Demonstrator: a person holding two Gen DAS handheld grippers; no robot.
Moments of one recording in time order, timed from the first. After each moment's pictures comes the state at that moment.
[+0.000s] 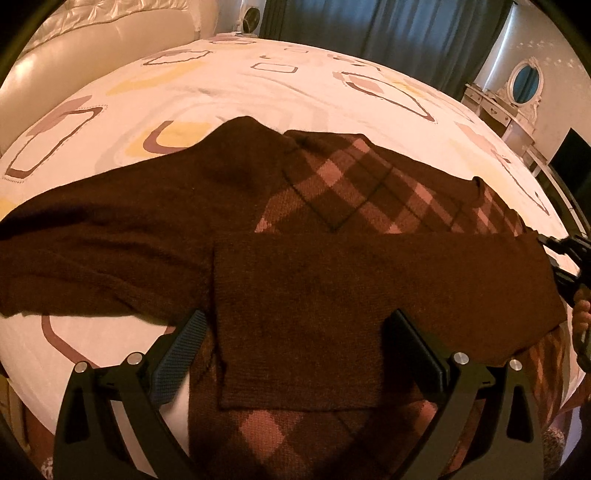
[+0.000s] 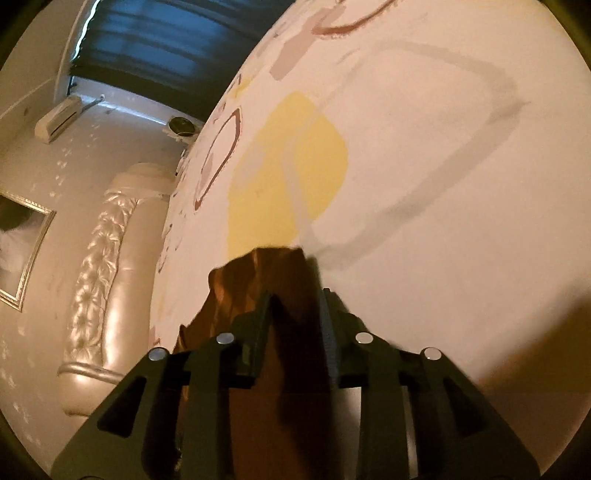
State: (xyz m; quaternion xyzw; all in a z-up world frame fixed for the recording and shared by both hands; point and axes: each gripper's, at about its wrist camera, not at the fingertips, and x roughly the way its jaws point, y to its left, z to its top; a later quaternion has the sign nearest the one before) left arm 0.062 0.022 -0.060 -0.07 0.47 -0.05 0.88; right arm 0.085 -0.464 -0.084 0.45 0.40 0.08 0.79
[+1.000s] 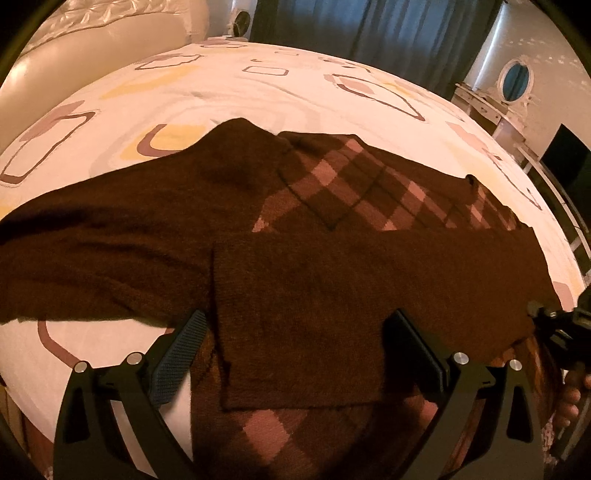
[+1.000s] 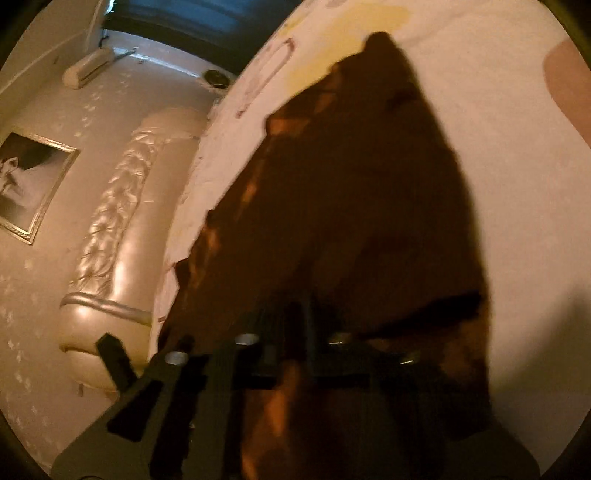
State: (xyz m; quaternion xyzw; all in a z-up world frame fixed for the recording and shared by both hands) left arm 0.060 0.027 -0.060 -0.06 0.46 -0.08 0.88; right arm -0.005 -0.358 -0.098 0.41 0.43 0.16 0.79
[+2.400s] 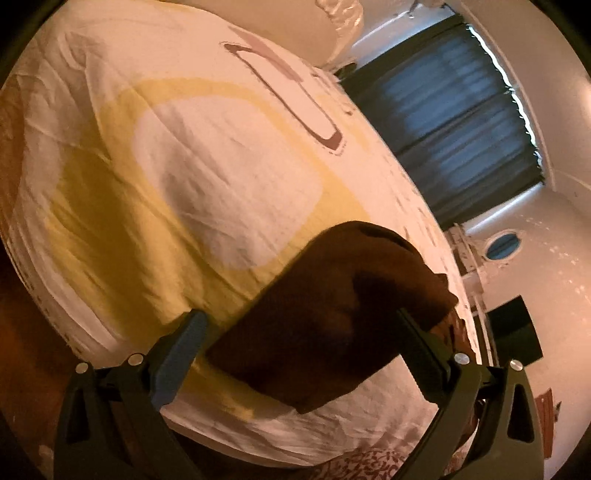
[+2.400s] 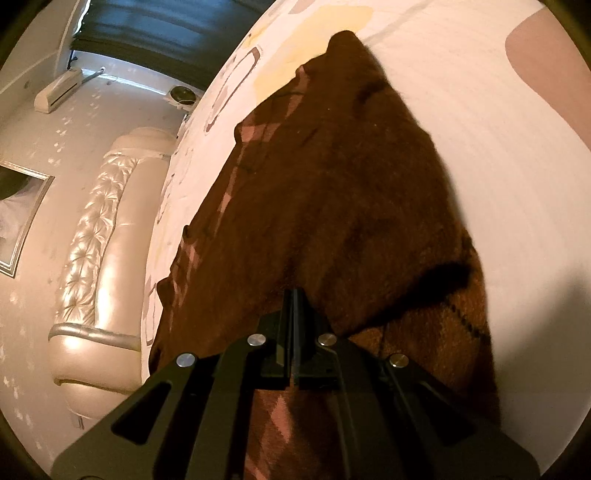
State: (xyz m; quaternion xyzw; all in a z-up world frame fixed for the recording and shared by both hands) left arm -0.044 0.446 -0.093 -0.37 0.37 -0.08 0.85; right arm -0.008 -0.353 -0.097 0.44 0.44 0.09 0.78
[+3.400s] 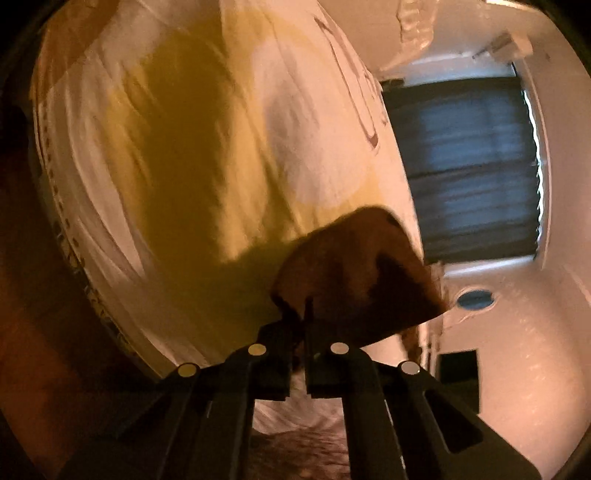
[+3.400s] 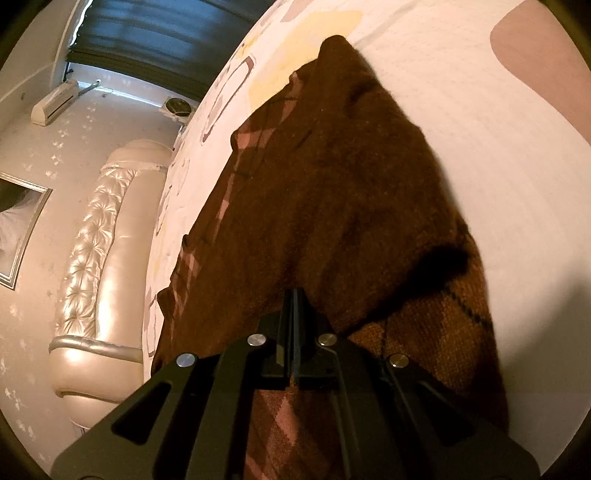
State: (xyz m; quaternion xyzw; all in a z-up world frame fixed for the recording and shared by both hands) left arm -0.077 0.458 -0.115 -0.53 0.38 -0.06 0.76; right arm -0.012 -0.350 -0.098 0.45 0.43 0.08 0.78
